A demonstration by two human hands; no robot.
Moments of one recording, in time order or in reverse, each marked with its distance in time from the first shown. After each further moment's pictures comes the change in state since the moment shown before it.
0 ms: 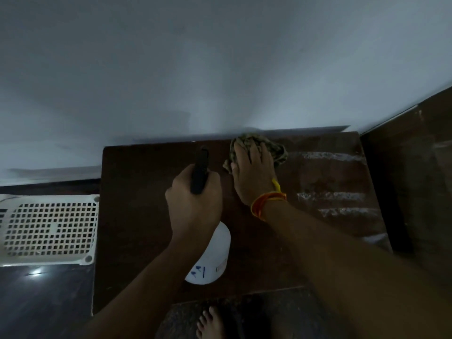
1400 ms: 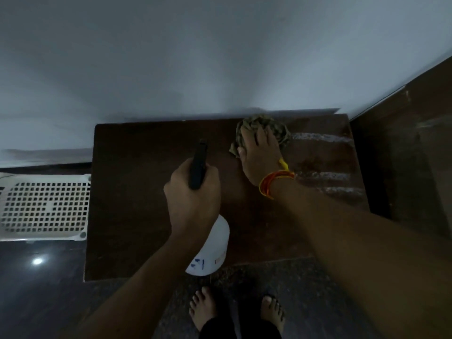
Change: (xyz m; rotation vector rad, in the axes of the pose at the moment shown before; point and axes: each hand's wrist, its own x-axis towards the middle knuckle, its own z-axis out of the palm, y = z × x) left_hand -0.042 -0.011 0.014 -0.013 0.027 0.033; right_hand -0.006 0.046 -0.004 -0.104 -0.073 -0.055
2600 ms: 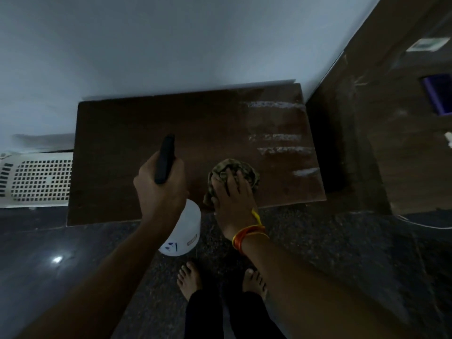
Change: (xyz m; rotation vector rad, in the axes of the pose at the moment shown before) left_hand -0.109 -0.007 0.028 0.085 0.138 0.122; right_hand -0.207 0.019 0.031 0.202 -0.106 -0.086
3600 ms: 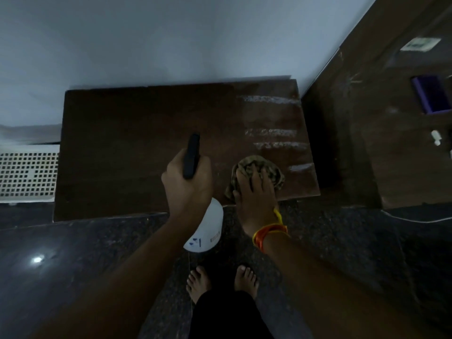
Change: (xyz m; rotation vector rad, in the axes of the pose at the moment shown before) left_hand -0.012 -0.004 0.037 -0.088 -0.049 -0.025; right_hand -0.018 0.039 -0.012 -0.102 0.058 0.174
